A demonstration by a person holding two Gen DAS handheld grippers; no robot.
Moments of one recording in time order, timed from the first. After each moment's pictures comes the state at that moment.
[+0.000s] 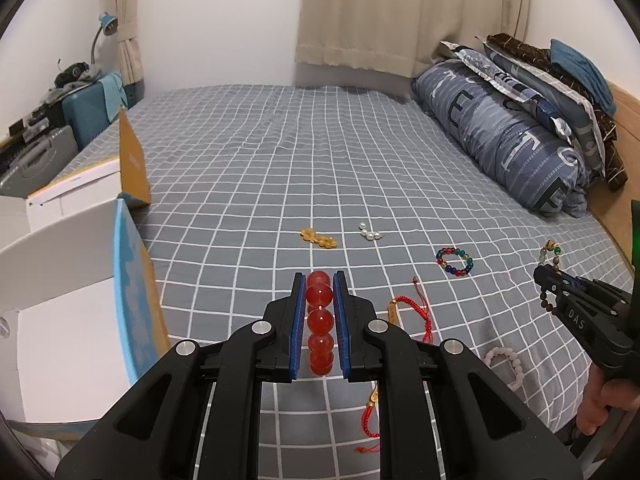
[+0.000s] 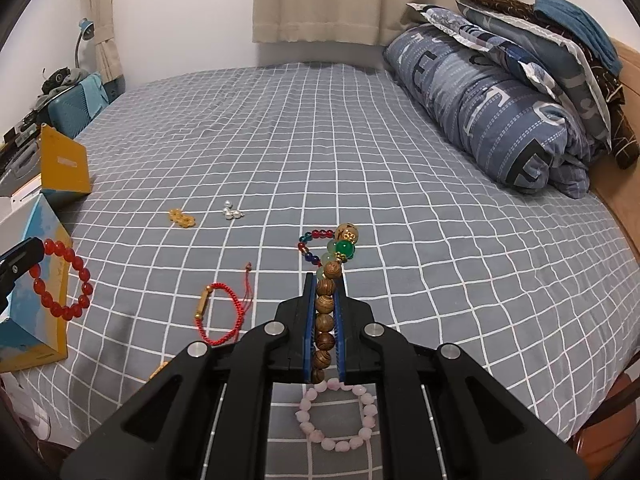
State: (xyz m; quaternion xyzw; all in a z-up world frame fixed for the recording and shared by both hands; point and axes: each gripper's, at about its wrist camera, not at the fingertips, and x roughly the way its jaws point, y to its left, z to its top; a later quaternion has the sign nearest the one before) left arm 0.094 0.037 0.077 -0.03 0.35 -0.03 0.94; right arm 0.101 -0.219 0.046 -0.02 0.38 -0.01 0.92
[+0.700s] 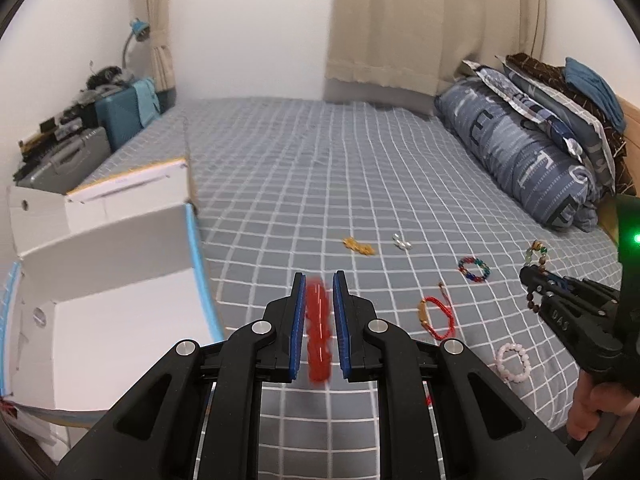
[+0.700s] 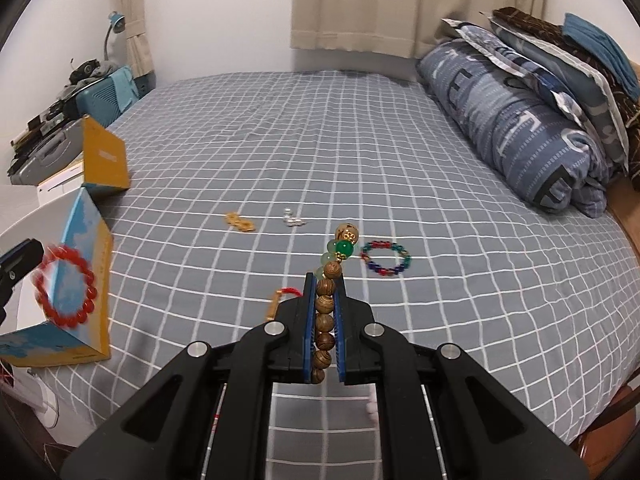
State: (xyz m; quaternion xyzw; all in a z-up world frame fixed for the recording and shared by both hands) left arm 0.049 0.079 0.109 -0.04 0.33 0.02 0.94; right arm 0.087 -0.149 0.070 -0.03 0.37 0.03 0.93
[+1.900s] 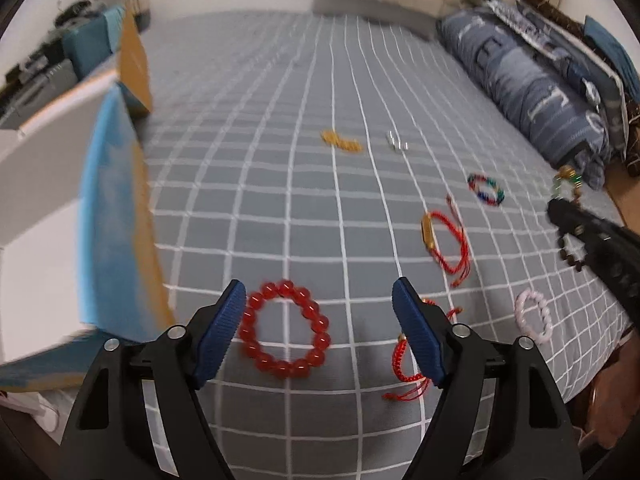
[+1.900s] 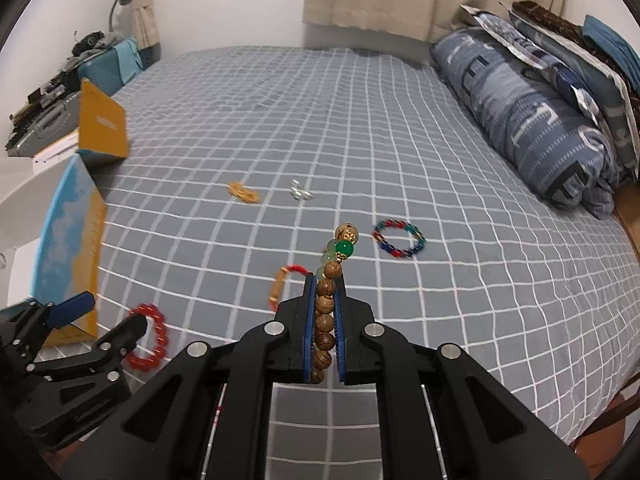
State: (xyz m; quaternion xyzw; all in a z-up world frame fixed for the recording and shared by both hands) left arm 0.097 0.046 -0.003 -0.06 0.47 -0.01 0.88; right arm 0.100 -0.145 0.040 -0.05 0.41 0.03 0.91
